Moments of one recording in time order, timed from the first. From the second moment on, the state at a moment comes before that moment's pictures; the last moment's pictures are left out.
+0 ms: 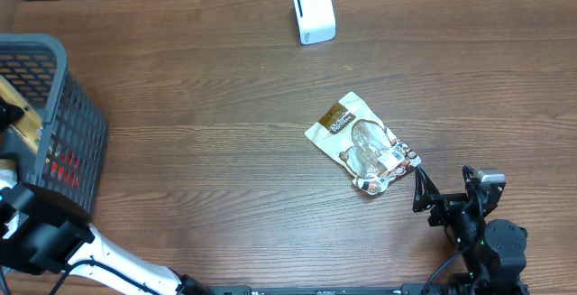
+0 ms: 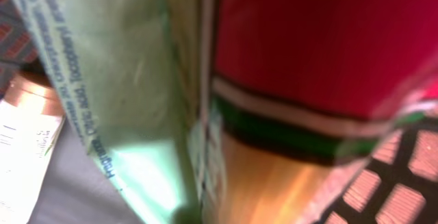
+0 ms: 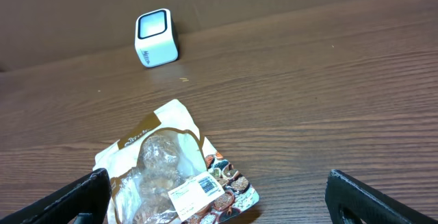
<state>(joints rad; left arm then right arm) 0.88 2.12 2.29 -1.44 0.34 0.13 0.07 0.01 0.14 -0.40 -0.12 0.23</state>
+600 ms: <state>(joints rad) 0.88 2.10 2.27 -1.42 0.23 0.13 0.07 0.01 0.14 -0.40 -0.12 0.23</state>
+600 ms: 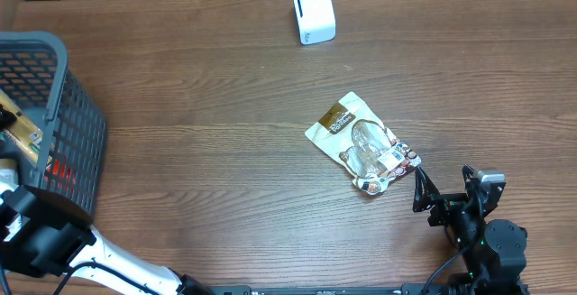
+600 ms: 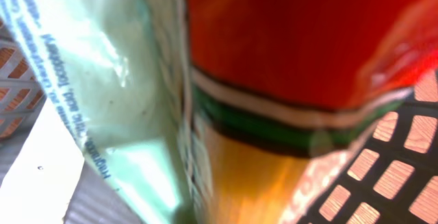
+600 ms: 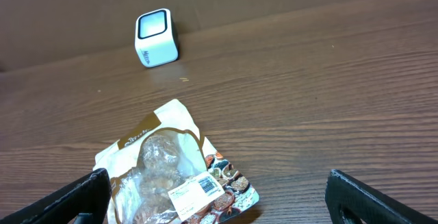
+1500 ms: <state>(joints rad) 0.88 2.09 1.69 -1.07 0.09 0.18 0.07 0.01 0.14 -0.40 -0.12 0.23</state>
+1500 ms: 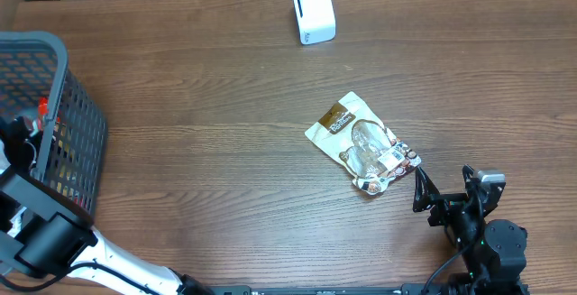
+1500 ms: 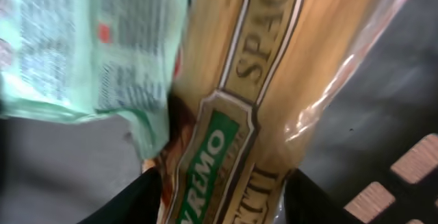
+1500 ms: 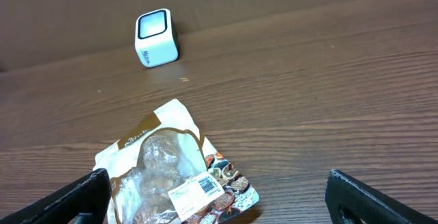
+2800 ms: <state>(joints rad) 0.88 2.08 2.28 -1.39 0.20 0.18 0.07 0.01 0.14 -0.40 -0.12 0.23</state>
